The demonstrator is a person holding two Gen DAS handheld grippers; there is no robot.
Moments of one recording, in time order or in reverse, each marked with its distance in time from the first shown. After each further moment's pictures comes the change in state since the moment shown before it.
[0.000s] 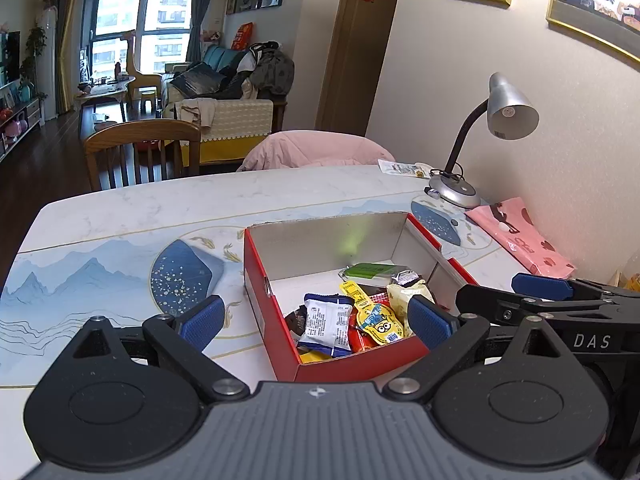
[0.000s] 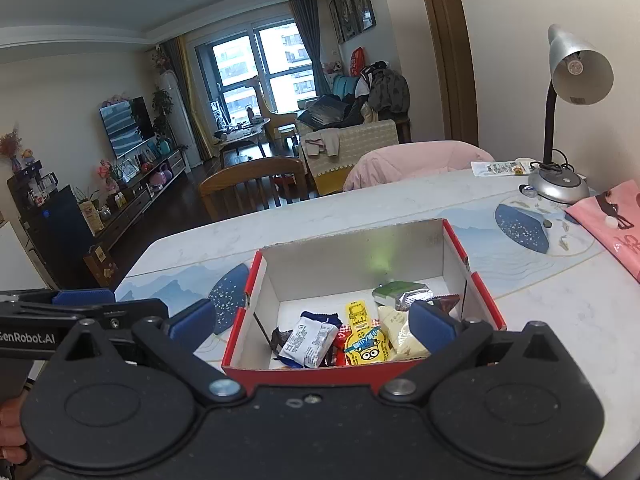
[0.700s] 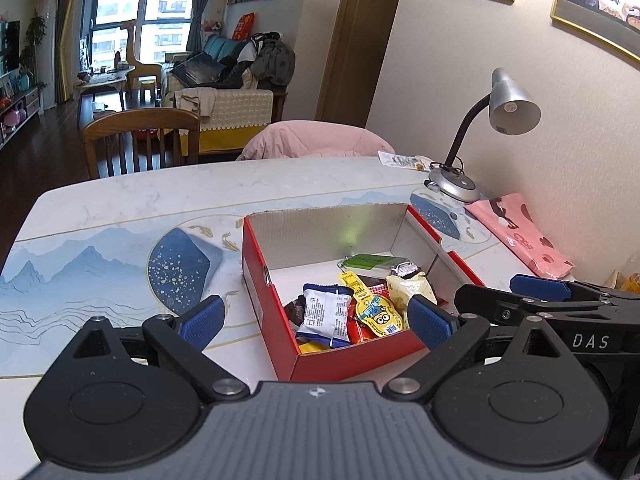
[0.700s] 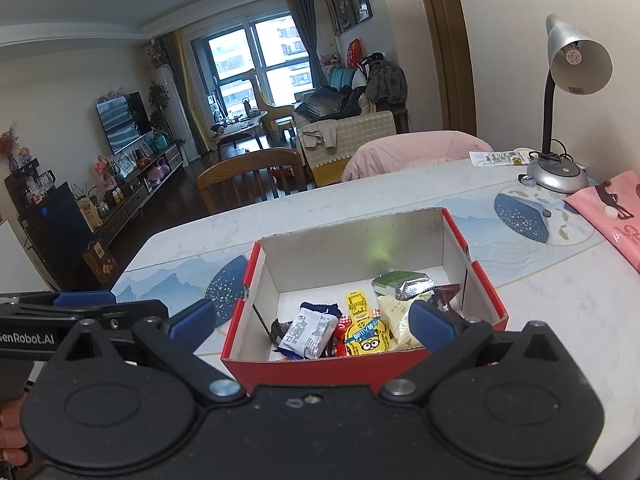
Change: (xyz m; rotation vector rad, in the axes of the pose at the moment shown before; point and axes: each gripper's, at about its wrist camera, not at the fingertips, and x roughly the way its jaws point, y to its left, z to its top) left arm 0.003 0.001 -0.004 -0.023 0.028 -0.004; right arm 0.003 0.002 -0.003 0.011 0.024 -0.007
